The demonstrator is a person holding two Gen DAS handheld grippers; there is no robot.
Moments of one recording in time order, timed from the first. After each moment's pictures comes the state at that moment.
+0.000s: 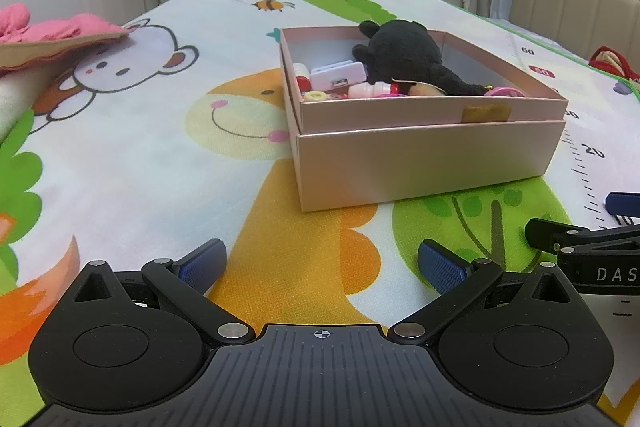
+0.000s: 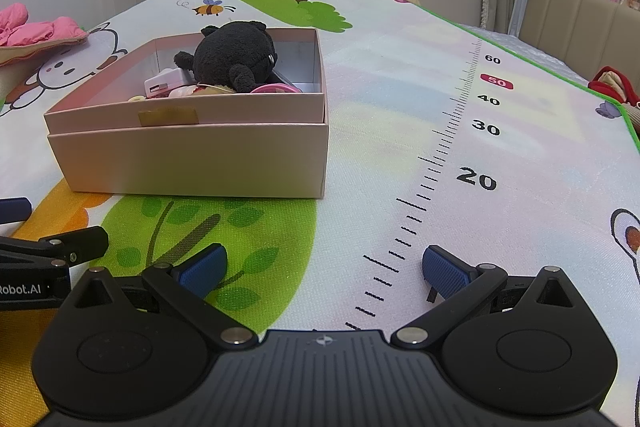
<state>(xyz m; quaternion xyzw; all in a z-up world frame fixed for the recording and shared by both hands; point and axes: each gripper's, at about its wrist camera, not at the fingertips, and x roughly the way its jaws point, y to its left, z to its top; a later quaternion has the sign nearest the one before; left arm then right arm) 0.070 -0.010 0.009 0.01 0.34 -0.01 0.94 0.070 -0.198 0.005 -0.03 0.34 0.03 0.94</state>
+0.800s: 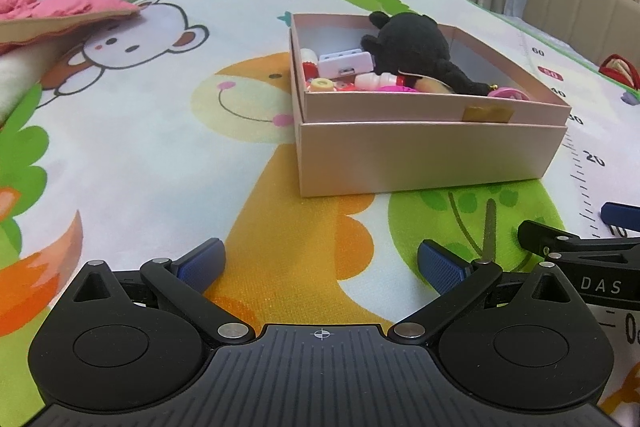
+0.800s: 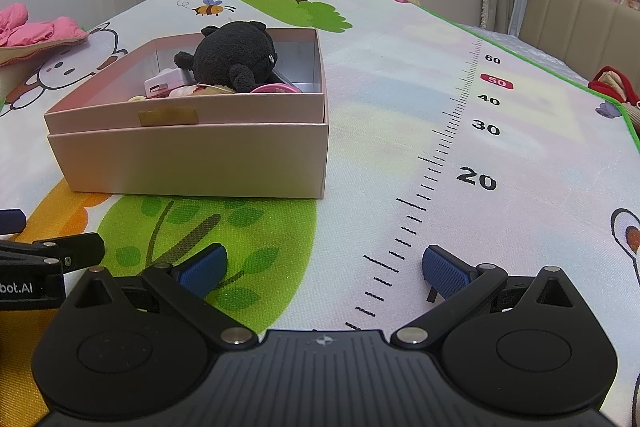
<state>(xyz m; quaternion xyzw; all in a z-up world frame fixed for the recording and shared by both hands) 0.067 -0.010 0.013 -0.01 0.36 0.01 0.93 0.070 -0.198 0.005 -0.03 0.34 0.03 0.94</state>
